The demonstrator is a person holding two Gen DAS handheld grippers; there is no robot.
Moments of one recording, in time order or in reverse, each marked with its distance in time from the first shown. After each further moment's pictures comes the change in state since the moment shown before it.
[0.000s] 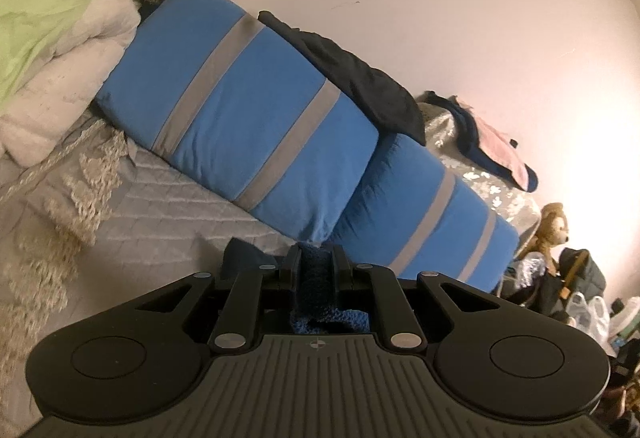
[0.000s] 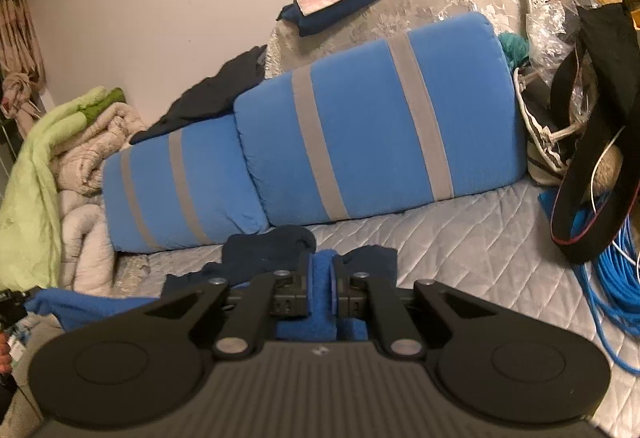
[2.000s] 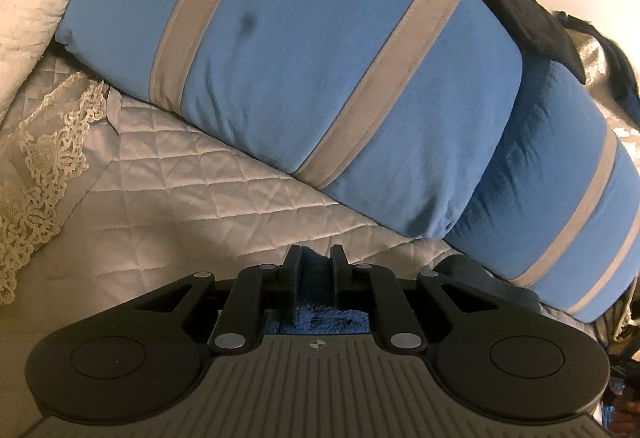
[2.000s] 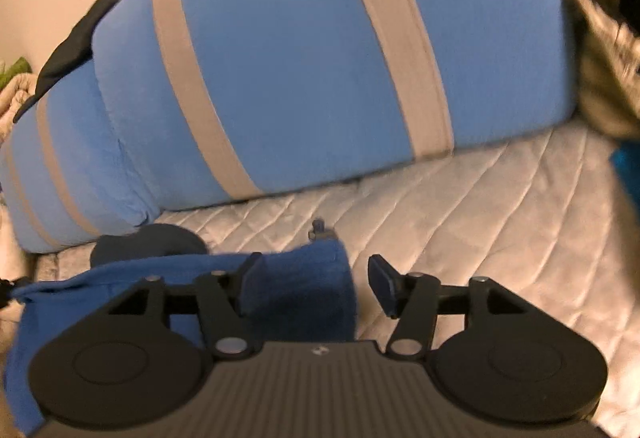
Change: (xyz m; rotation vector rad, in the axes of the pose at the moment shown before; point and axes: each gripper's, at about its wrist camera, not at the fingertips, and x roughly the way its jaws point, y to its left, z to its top) left arm 0.240 0.033 0.018 0.018 0.211 0.290; right arm 0.276 -0.113 0.008 0.116 0.201 -0.071
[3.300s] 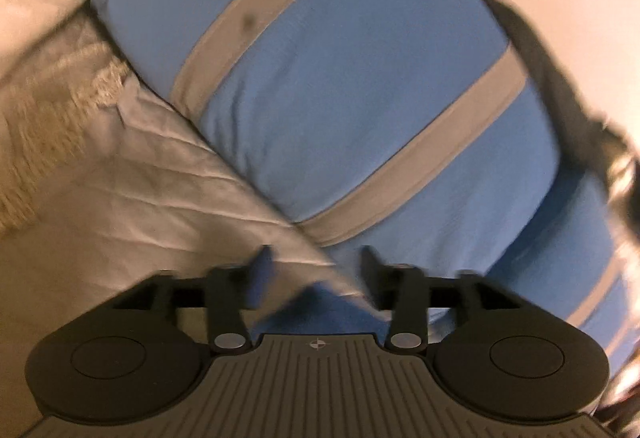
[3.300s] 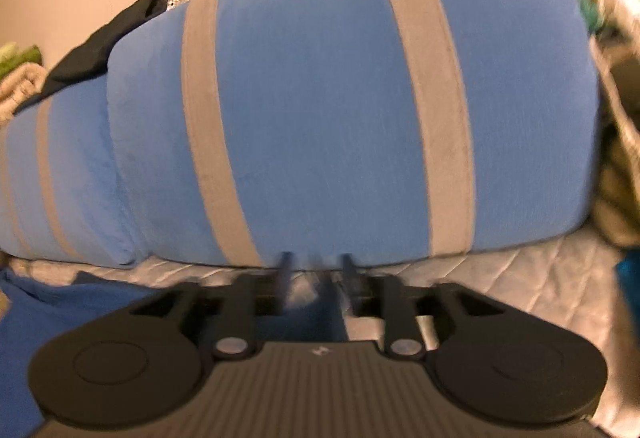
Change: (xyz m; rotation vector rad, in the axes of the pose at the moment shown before) left arm 0.016 0.028 0.028 -0.303 -0.104 -0.061; right arm 0.000 0.056 0.028 -0.204 -0.210 -0.103
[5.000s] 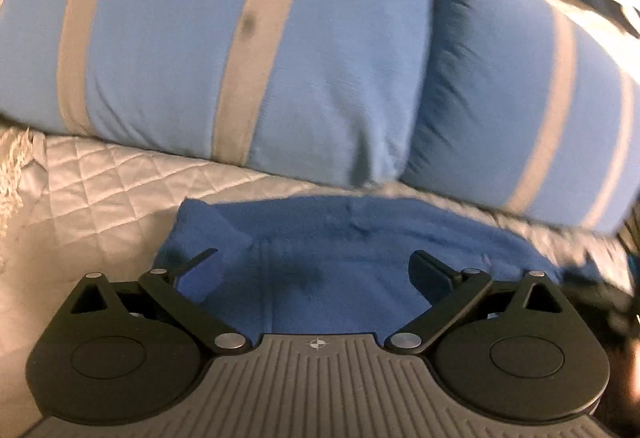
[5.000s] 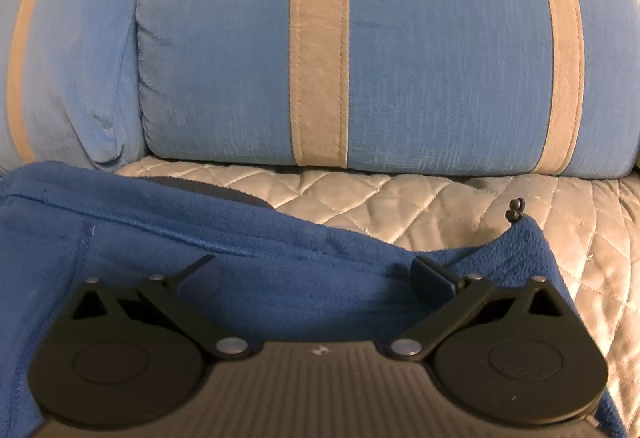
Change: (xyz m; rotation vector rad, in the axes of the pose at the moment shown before) left arm 0.003 -0.060 -0.120 0.625 0.142 0.035; right arm 0.081 0.118 -0.103 -0.098 0.074 -0.162
